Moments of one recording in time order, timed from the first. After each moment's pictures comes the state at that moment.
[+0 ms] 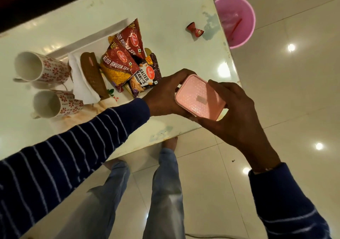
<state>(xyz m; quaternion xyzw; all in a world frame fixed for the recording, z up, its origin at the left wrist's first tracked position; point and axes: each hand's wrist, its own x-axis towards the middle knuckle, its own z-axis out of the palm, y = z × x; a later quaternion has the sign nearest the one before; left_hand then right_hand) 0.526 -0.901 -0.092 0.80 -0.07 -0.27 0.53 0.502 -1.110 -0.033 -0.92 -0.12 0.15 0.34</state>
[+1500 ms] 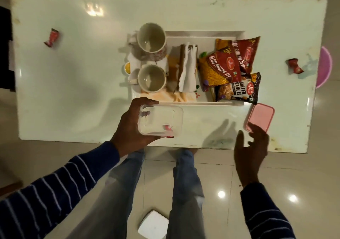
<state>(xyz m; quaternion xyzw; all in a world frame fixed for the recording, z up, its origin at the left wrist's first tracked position) 0.300 -0.659 -0.062 0.80 0.23 -0.04 0.56 0.403 -0.983 -0.126 -0.94 0.05 0.08 0.33</state>
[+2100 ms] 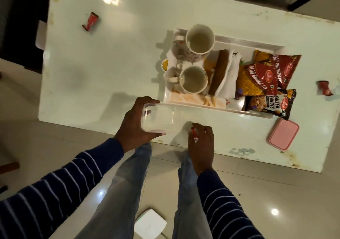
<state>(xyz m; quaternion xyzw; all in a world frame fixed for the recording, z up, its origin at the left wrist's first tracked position) 0.228 -0.589 -0.095 0.79 0.27 0.00 0.56 0.309 -0.810 -0.151 -0.91 -0.09 0.29 0.28</state>
